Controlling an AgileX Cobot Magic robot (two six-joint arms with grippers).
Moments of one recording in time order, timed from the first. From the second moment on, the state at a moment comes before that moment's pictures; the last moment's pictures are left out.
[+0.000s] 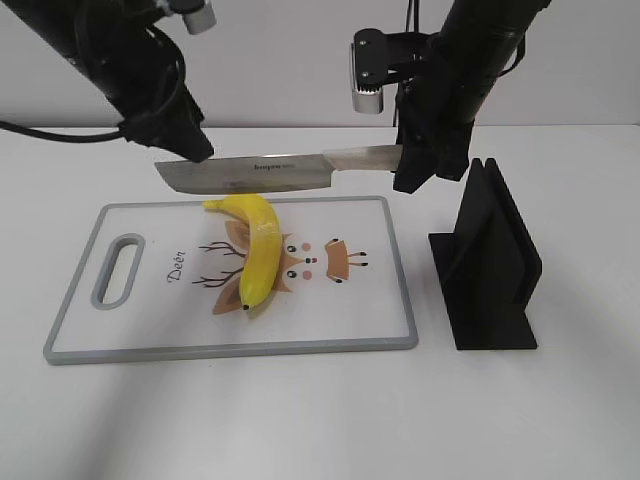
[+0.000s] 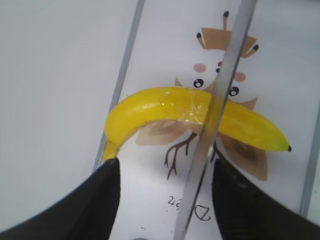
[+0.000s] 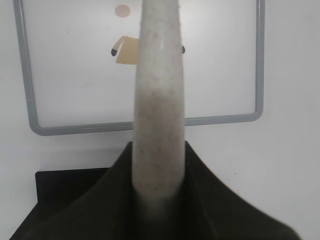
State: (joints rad) left arm -0.31 1.89 -1.56 -0.51 0.97 1.34; right arm 0.42 2.05 -1.71 0.26 1.10 -1.24
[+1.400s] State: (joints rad) left arm -0.13 1.24 -1.17 -0.10 1.22 0.18; right arm 0.42 1.77 -1.50 0.30 1.22 -0.18
